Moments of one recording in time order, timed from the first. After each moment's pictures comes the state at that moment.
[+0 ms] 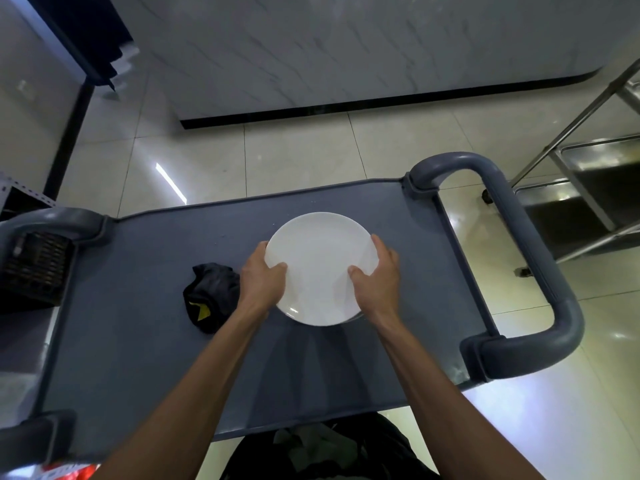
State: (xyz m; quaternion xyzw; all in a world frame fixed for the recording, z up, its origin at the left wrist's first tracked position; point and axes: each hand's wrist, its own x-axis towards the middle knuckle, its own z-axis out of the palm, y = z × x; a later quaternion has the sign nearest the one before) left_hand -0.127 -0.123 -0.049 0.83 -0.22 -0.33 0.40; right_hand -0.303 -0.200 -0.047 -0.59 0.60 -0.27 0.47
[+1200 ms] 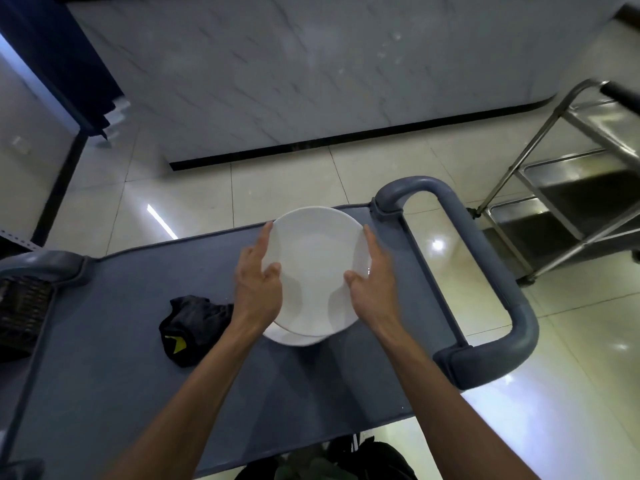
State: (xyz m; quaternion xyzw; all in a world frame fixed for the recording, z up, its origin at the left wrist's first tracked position) left_hand -0.176 -0.146 0.002 0.79 -0.39 -0.19 0.44; right_hand -0.345 -0.222 -0.002 -0.64 0.54 -0.30 0.45
